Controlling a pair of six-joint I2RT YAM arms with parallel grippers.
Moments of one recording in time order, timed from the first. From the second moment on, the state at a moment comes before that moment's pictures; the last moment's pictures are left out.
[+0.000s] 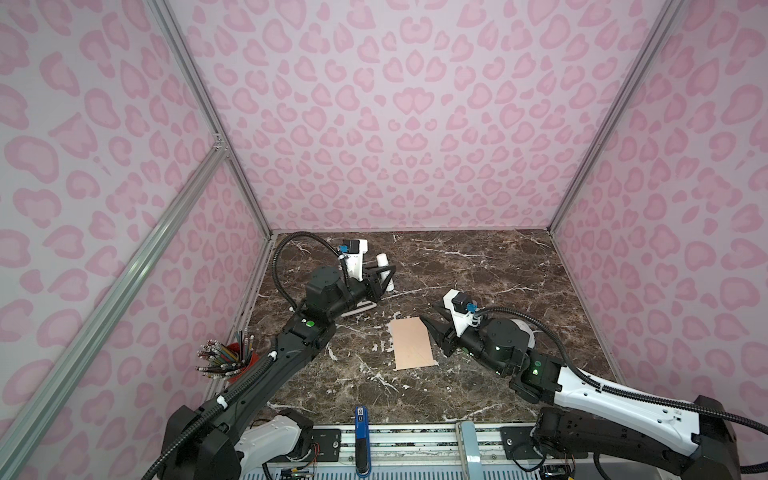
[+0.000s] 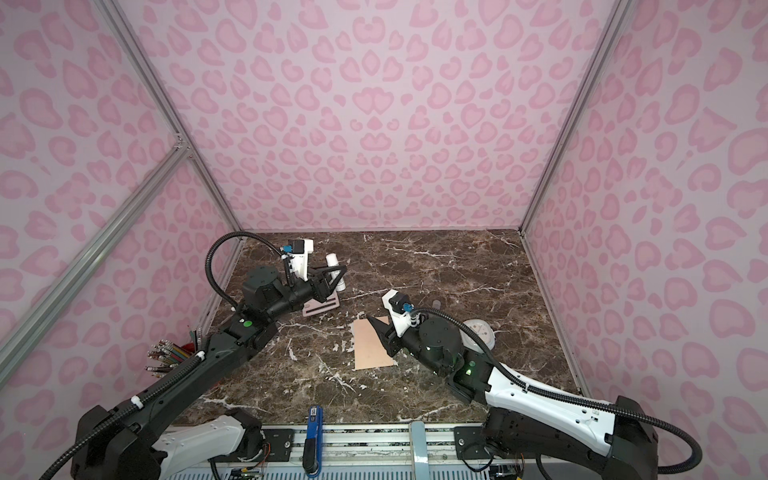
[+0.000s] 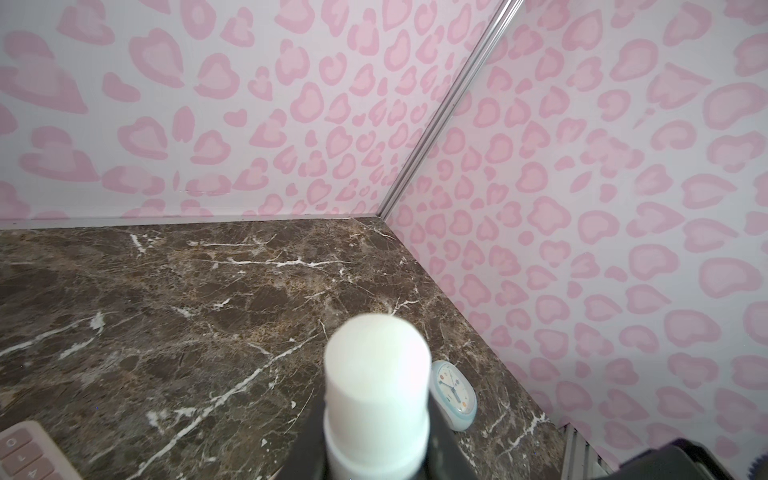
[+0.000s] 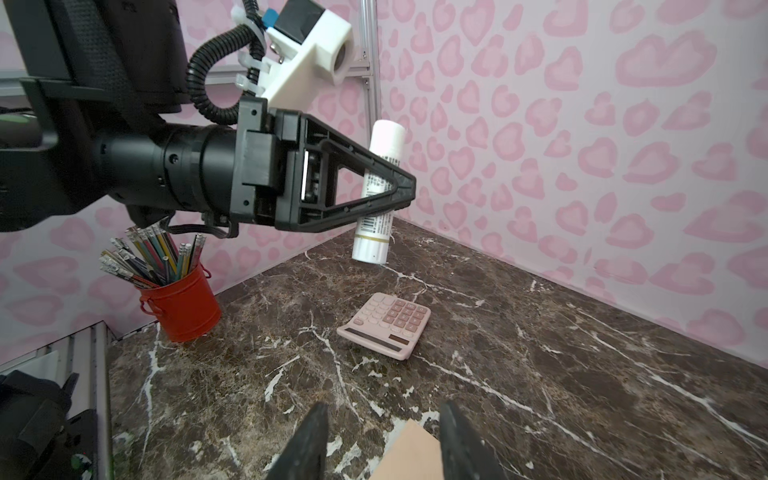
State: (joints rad) left arm -0.46 1.16 0.84 0.23 0.42 -0.50; right arm 0.97 0.98 0.65 0.20 0.12 0.10
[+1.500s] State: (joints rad) left arm -0.41 1.39 0.91 0.82 1.00 -0.78; right arm 0.70 1.34 0.83 0.61 -0.56 0.41
